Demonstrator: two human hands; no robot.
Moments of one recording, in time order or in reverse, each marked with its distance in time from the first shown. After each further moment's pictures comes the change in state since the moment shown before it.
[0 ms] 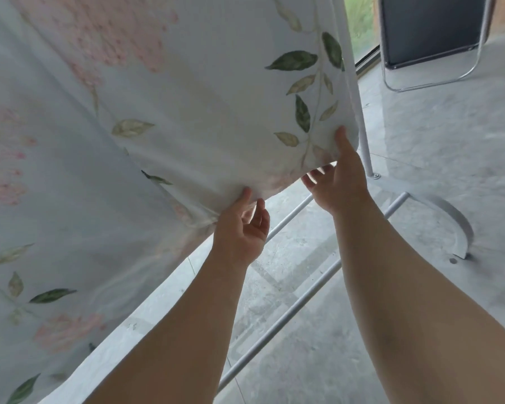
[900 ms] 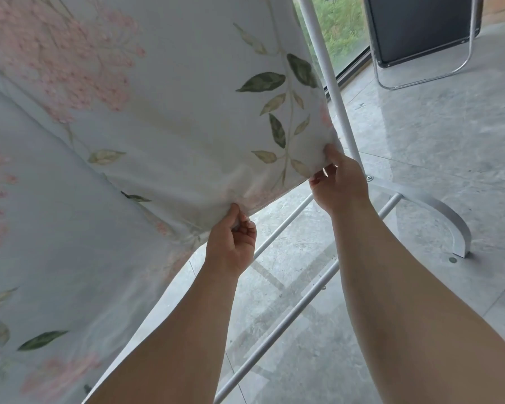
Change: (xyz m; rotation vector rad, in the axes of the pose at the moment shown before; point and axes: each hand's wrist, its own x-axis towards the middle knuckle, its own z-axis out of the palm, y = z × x) left_hand 0.022 -0.007 -0.005 -0.018 -0.005 0.119; right_hand 0.009 -0.016 -0.015 0.213 0.044 -0.069
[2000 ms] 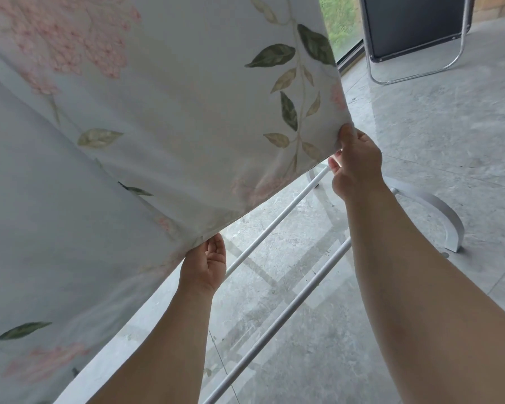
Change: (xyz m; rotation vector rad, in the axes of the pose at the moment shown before) left_hand 0.018 0.014 -0.066 -0.094 0.111 0.003; right_hand 0.020 -0.022 -0.002 -0.468 0.153 -0.291
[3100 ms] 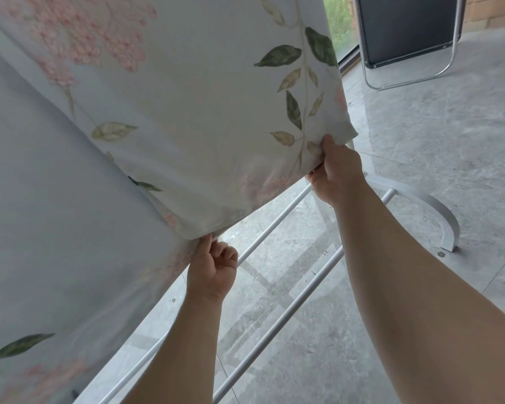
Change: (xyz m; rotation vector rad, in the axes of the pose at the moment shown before) left_hand -0.014 -0.010 -0.005 0.031 -0.130 0.043; right_hand -0.019 0.013 0.021 0.181 -0.137 0.189
